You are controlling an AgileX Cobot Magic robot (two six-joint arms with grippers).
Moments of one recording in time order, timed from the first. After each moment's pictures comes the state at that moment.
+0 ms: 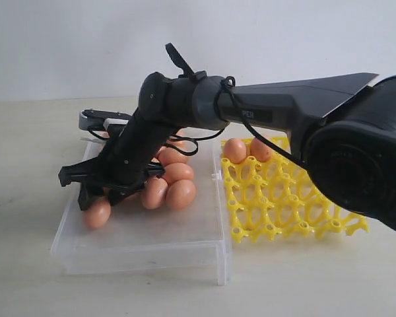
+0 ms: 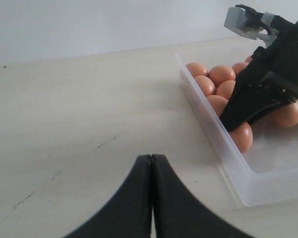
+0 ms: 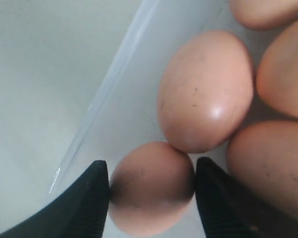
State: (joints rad) left arm -0.06 0.01 0.00 -0.19 0.37 0.21; right arm 0.73 2.43 -1.94 0.61 0.84 -0.15
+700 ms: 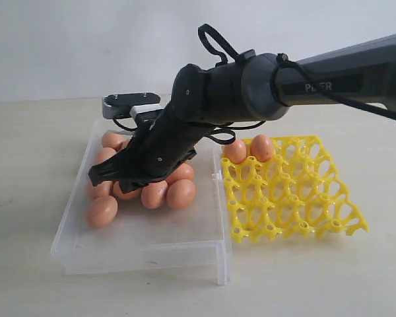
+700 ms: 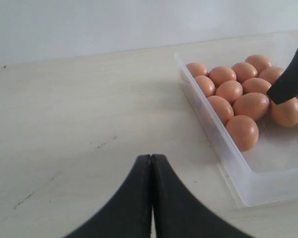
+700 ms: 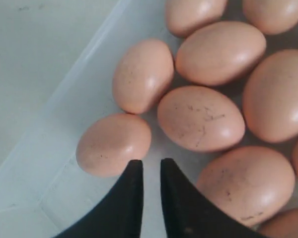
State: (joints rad) left arm -0.06 0.01 0.00 -0.19 0.37 0.21; right arm 0.72 2.14 -1.53 0.52 0.56 -0.25
